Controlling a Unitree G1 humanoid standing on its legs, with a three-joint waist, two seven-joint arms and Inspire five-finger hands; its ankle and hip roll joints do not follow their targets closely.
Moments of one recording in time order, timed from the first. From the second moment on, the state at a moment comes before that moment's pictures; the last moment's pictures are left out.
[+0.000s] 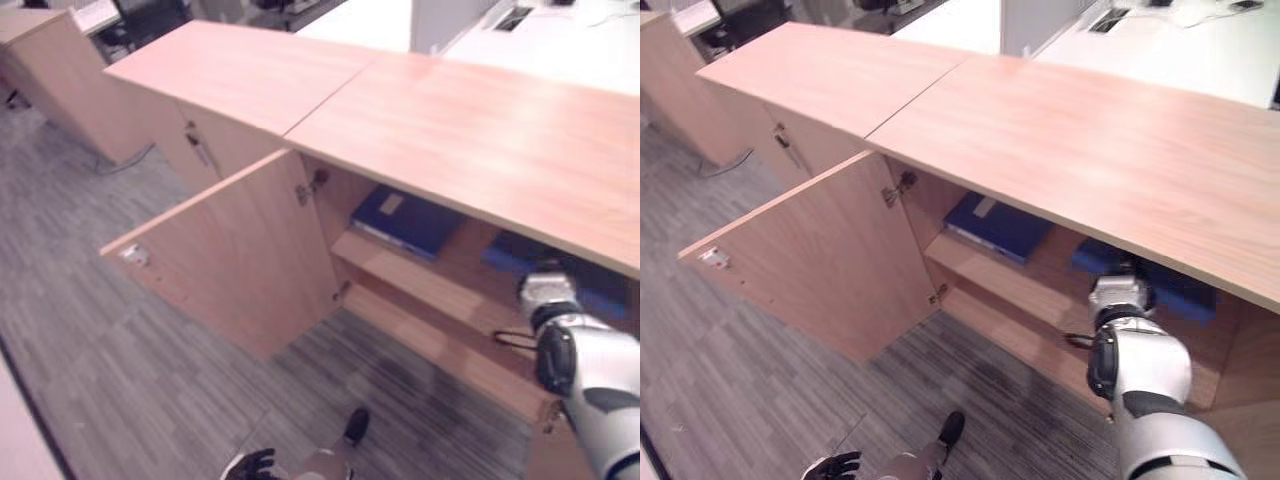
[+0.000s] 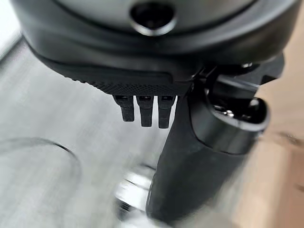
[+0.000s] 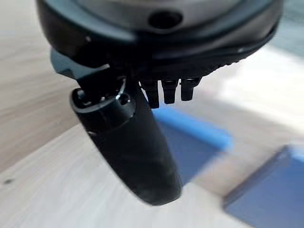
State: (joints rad) left arm 0.07 0.30 -0.43 1.01 -0.31 -0.03 0.01; right arm -0.98 -0.44 -0.28 1.50 1.35 -0.24 -0.51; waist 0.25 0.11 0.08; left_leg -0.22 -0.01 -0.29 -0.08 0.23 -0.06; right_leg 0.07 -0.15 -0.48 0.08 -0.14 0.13
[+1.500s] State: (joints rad) left arm 0.00 0.23 -0.22 1.04 -0.35 -0.03 0.04; right arm -0.19 -0.18 0.15 0.47 0.71 -0.17 -0.36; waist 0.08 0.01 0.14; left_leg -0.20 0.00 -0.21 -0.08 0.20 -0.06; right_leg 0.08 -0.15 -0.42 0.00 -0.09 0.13
